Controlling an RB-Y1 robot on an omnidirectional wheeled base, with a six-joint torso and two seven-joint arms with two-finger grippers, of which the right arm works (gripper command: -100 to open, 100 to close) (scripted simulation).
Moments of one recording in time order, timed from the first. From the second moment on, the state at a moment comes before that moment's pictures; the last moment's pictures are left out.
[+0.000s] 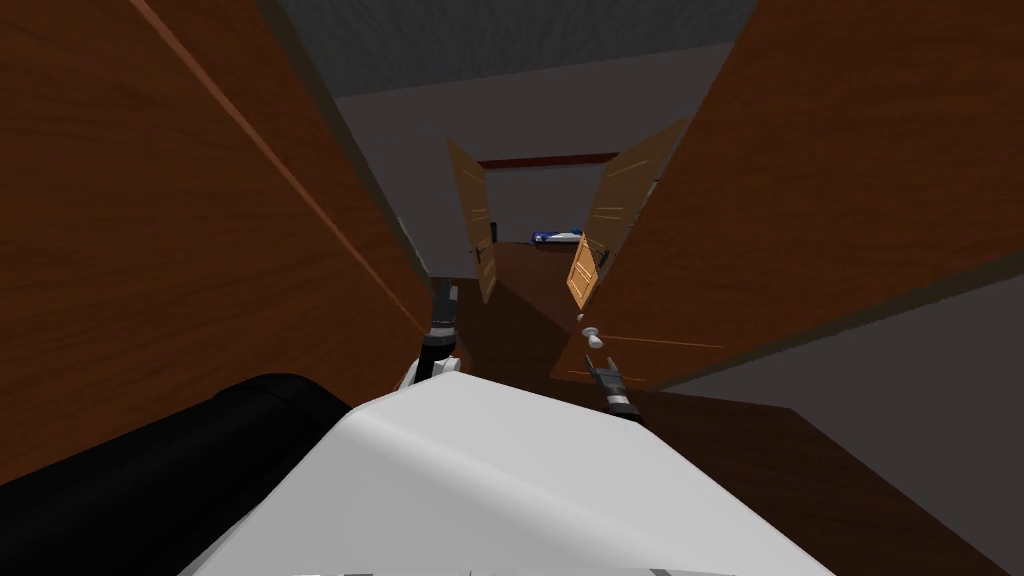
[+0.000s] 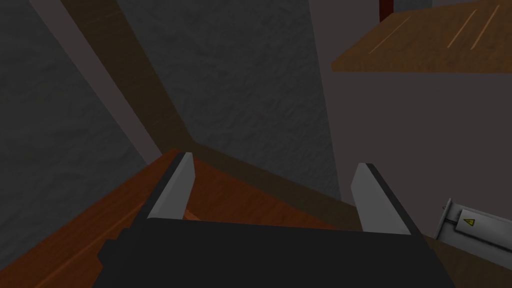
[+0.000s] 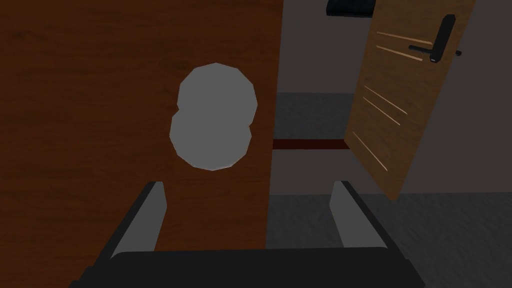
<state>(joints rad) 0.10 -0.21 -0.28 -0.77 0.49 -0.98 1.03</state>
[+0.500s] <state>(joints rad) 0.09 -0.26 -0.33 -0.71 0.46 -1.03 1.02</state>
